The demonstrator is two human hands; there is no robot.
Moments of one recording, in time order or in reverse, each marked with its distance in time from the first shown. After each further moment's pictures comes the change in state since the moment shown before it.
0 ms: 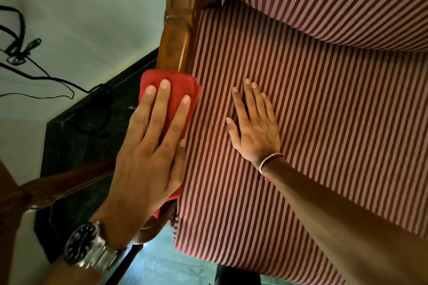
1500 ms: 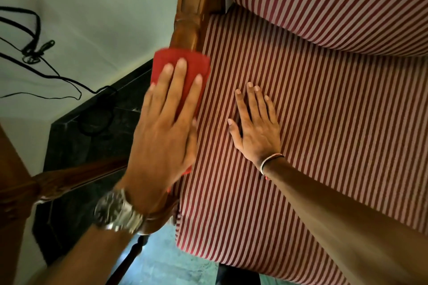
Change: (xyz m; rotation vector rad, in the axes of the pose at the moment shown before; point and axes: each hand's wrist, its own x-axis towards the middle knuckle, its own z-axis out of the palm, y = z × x) left_hand 0.025 0.007 -0.005 0.088 -0.034 -0.037; right_hand -0.005 -0.003 -0.004 0.014 -0.006 0.019
